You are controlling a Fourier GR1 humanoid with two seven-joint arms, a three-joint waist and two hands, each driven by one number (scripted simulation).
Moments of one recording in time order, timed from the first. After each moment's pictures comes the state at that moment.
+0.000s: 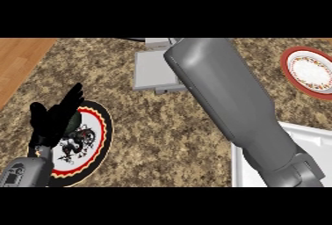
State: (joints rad) left arm -0.16 0.32 -0.01 -1.36 0.10 -0.06 0.14; right arm -1.34 0.00 0.15 -1.03 1.43 -0.01 1.25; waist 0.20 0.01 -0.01
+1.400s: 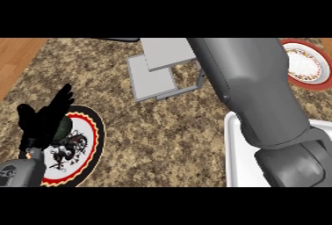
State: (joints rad) left arm -0.15 0.34 0.04 -1.33 0.11 -0.05 0.11; right arm -1.61 -0.01 -0.18 -0.66 1.65 0.04 1.25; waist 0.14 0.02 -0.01
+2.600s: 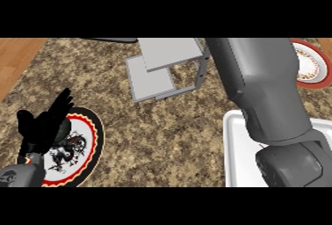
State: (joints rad) left arm -0.12 0.33 0.05 -1.33 0.11 -0.05 0.09; right arm -1.55 -0.01 -0.34 -0.70 1.74 -0.15 1.24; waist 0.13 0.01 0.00
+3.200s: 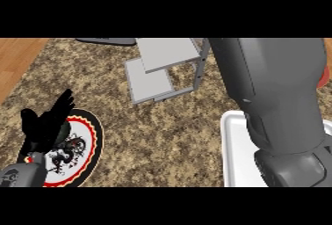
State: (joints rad) left arm -0.12 0.33 0.04 -1.31 0.10 -0.04 0.10; right arm -1.61 -0.01 -0.30 -0.87 1.73 -0.28 1.24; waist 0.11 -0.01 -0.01
